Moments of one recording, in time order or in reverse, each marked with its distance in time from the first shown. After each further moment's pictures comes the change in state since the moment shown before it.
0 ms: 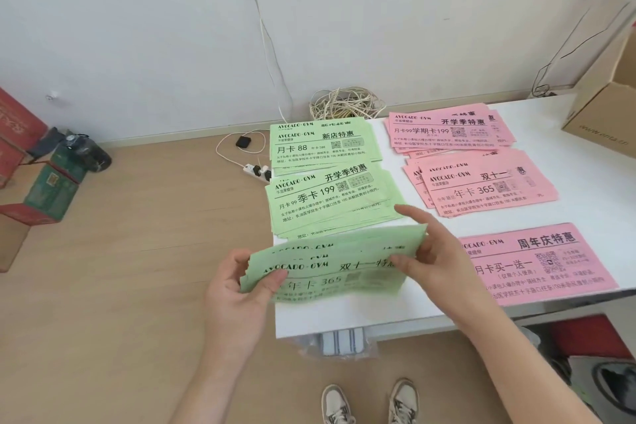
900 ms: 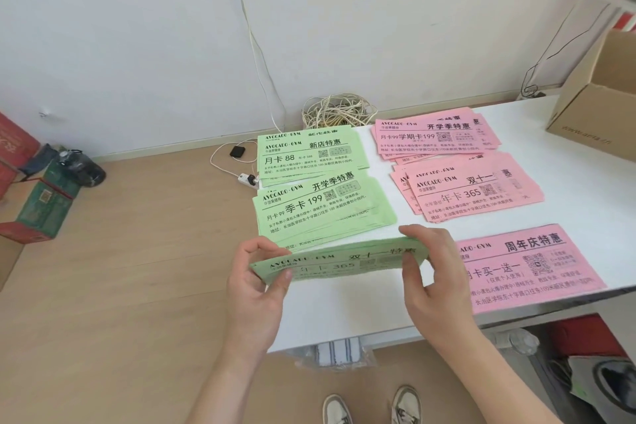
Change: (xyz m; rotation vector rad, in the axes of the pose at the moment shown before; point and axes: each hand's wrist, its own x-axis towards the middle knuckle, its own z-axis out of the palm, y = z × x) left_hand 0.018 -0.023 0.033 -0.081 -0.149 0.058; right_hand 0.001 0.041 0.003 -0.417 0.401 -0.583
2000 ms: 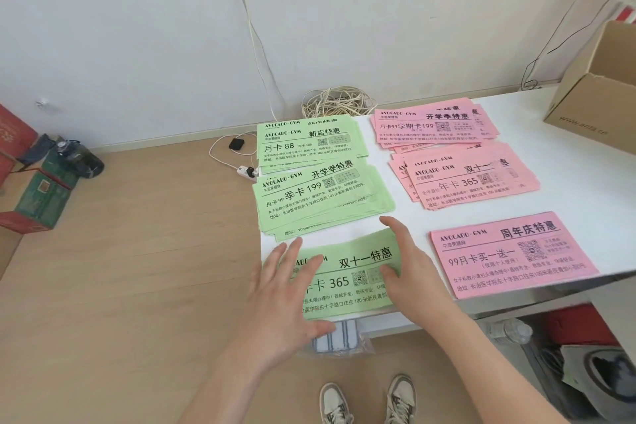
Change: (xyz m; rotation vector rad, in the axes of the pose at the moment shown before) left_hand -0.022 -0.013 -0.002 1.253 -0.522 0.148; right_hand -0.004 0.002 0.009 -0.097 -0.505 0.409
